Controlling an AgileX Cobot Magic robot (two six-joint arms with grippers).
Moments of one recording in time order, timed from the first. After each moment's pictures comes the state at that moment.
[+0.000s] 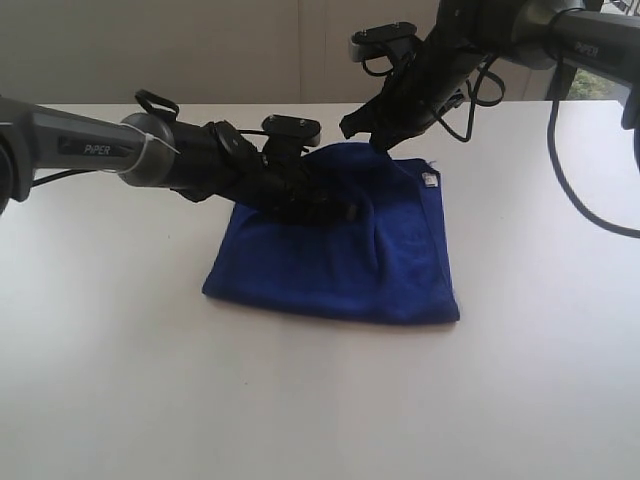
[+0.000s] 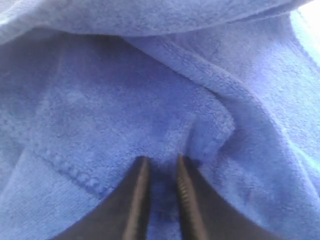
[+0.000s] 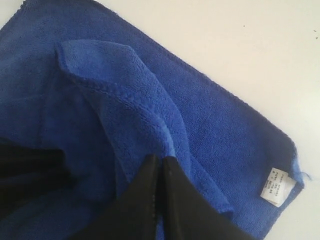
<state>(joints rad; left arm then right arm) -0.58 2.25 -1.56 -0.86 0.26 0.73 0.16 2.26 -1.96 0.23 0.86 -0.33</state>
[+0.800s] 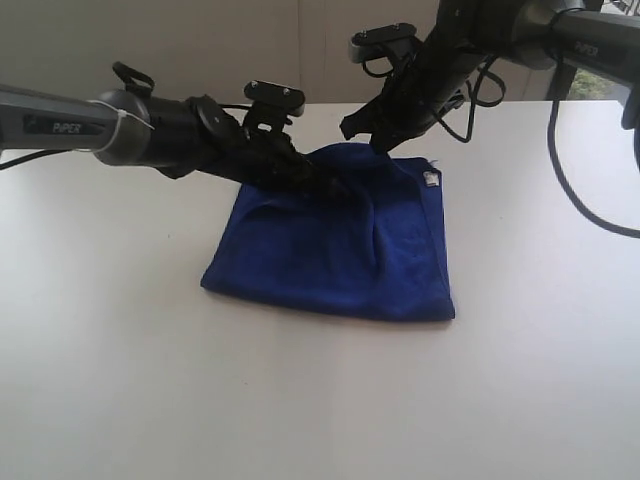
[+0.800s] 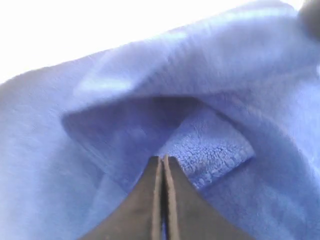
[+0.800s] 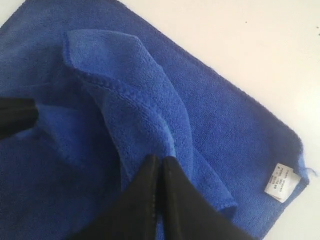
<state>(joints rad) -0.54 2.18 -1.56 -0.77 0.20 0.73 0.16 2.26 -1.96 0.23 0.87 -0.33</state>
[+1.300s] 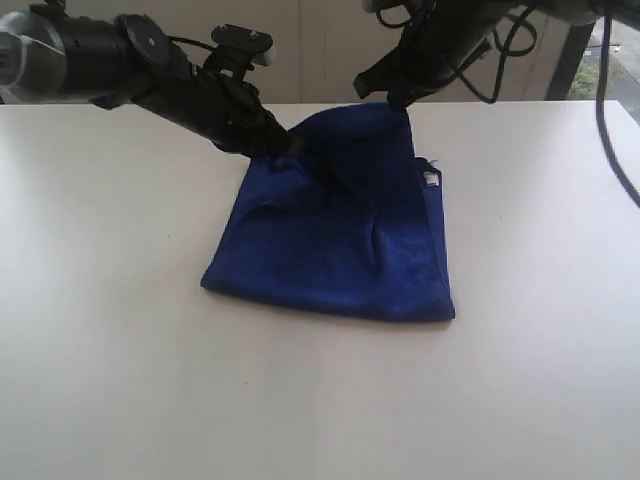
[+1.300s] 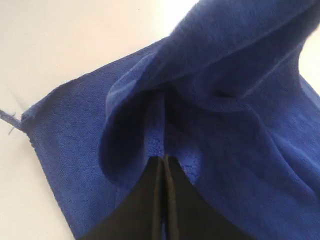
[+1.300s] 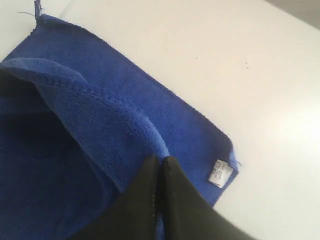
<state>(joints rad) -0.45 2.00 -1.56 -0.64 0.50 0.73 0.16 2.13 -1.96 0.12 0.90 -0.27</state>
